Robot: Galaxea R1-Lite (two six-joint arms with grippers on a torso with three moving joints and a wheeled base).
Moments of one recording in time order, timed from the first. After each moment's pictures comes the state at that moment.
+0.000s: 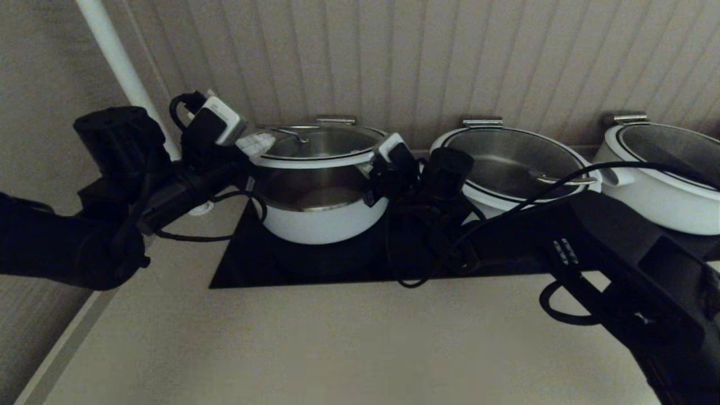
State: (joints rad) left arm -0.21 1.79 -0.92 -0.99 -0.25 0.53; right arm 0.57 2.43 -1.69 -1.05 0.23 -0.39
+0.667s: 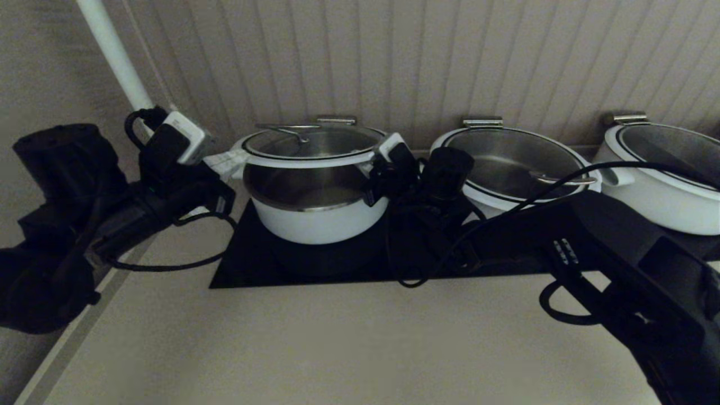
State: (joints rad) left arm -0.17 1.65 -0.73 -1.00 -0.25 0.52; right arm 0.57 2.43 -1.69 -1.06 0.23 -0.39
